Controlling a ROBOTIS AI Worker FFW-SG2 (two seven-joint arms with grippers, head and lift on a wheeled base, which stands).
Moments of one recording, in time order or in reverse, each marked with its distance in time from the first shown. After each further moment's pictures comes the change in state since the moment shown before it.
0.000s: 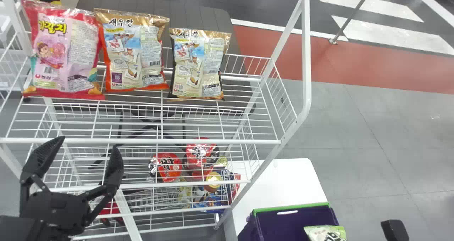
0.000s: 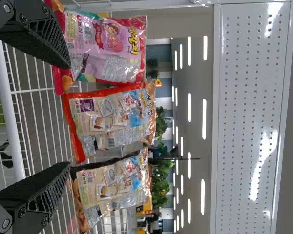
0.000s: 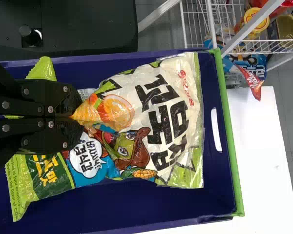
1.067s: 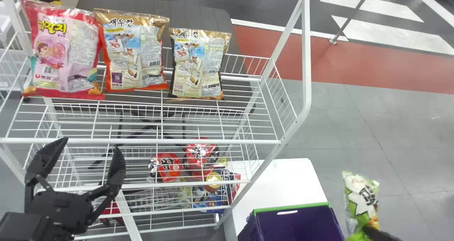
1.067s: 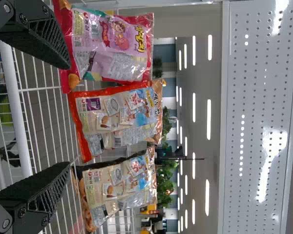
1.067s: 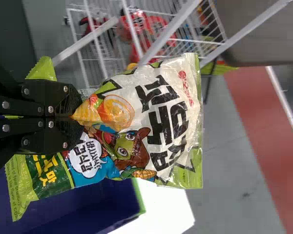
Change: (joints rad) left arm -0.013 -0.009 -0.006 0.020 0.002 0.011 0.000; right arm 0.092 0.211 -0.356 -0.554 -0.294 0.106 0.171
